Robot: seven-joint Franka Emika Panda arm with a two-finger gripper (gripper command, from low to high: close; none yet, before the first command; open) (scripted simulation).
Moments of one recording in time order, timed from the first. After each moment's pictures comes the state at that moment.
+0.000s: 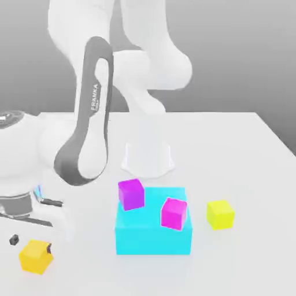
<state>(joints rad) -0.22 0.44 -0.26 -2.42 0.36 2.83 0.25</state>
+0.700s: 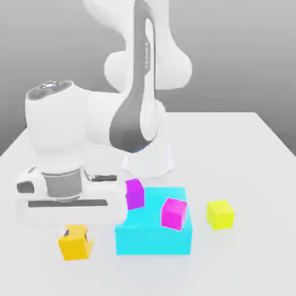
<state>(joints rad) 0.02 0.09 -0.16 -2.56 0.26 2.72 0.31</state>
